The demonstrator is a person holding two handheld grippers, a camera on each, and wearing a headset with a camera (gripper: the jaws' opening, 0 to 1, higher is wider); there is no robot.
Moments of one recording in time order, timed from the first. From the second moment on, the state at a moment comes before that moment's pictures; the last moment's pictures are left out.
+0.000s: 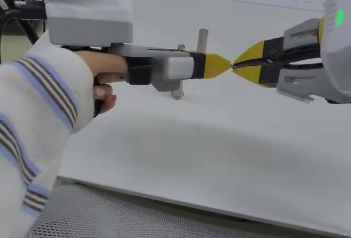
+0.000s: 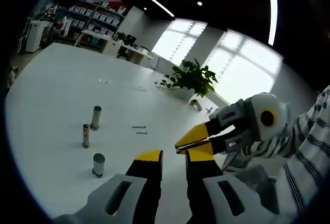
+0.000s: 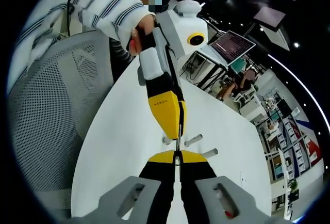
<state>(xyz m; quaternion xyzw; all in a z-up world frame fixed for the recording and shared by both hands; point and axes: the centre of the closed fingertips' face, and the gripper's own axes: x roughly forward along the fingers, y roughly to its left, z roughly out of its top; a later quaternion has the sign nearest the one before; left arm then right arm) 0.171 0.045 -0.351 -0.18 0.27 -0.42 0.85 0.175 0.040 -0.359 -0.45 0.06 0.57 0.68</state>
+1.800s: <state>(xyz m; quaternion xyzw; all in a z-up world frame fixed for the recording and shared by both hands) 0.208 0.081 -0.394 -0.10 0.28 -0.45 0.84 0.169 0.033 -0.389 -0.38 0.14 0.59 0.70</state>
